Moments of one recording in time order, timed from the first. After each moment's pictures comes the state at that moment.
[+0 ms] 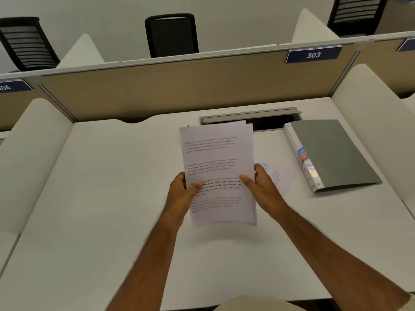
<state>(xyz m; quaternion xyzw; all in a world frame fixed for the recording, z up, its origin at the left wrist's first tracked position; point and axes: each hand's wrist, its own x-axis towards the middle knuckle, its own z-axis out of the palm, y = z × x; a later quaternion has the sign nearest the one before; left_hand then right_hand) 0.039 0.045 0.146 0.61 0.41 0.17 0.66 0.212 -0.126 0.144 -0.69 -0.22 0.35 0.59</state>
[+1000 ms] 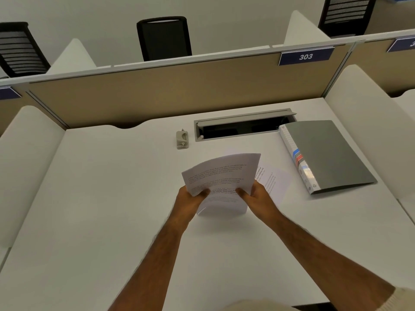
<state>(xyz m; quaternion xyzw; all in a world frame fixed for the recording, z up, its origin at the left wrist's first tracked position) 0.064 0.043 0.118 0.67 0.39 0.11 0.62 0.216 -0.126 0.102 -0.74 -0.22 0.33 0.55</state>
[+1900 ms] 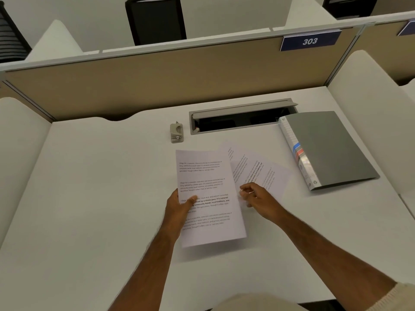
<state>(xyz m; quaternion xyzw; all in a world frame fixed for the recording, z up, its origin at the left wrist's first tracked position) 0.047 0.049 0.071 0.60 0.45 0.12 0.65 0.251 -0.142 0.052 -0.78 -0.21 0.40 0.44</state>
